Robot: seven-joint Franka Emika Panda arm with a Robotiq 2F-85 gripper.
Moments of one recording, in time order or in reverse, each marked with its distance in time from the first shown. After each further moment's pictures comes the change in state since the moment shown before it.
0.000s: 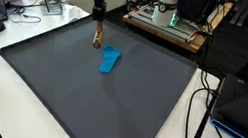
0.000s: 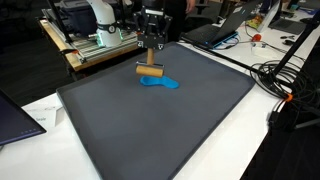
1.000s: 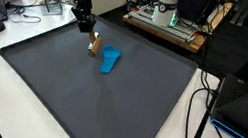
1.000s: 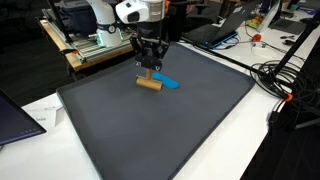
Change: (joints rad) arm -0.040 0.304 -0.102 0.302 0.271 -0.174 -0.188
